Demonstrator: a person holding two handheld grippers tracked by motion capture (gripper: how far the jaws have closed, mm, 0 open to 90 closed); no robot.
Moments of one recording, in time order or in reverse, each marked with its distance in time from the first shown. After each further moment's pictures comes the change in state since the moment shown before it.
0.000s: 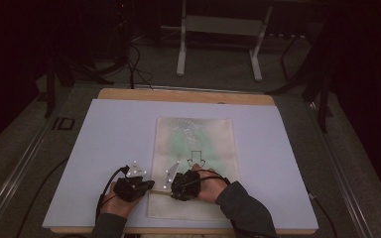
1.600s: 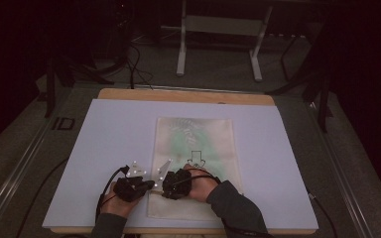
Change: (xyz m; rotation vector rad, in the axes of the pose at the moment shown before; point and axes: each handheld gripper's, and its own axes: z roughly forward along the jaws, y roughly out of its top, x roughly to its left) left arm 0.000 0.000 0.000 -0.003 -0.003 0.005; right arm -0.003 0.020 0.012 -0.043 0.012 0.009
